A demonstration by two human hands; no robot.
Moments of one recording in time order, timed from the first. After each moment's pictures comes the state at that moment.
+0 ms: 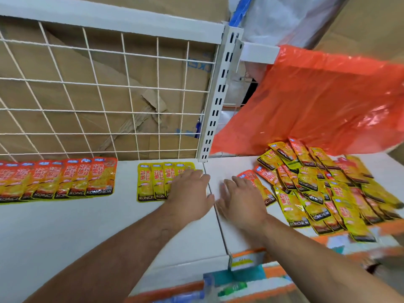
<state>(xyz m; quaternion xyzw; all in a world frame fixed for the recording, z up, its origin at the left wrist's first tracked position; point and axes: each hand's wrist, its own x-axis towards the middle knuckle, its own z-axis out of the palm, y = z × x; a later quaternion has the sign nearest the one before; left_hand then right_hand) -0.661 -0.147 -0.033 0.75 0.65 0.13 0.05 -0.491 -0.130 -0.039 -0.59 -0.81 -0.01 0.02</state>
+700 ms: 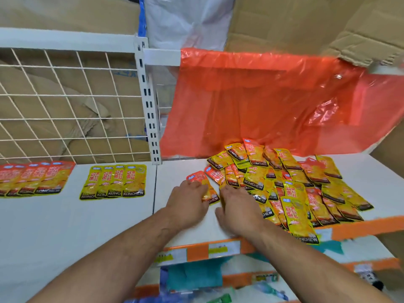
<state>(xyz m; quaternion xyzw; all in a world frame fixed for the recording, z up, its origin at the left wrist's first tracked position) -0.492 -0.126 -0.042 0.74 0.67 0.06 0.07 -0.323 -0.121 -0.020 -0.54 -0.84 0.04 0.00</state>
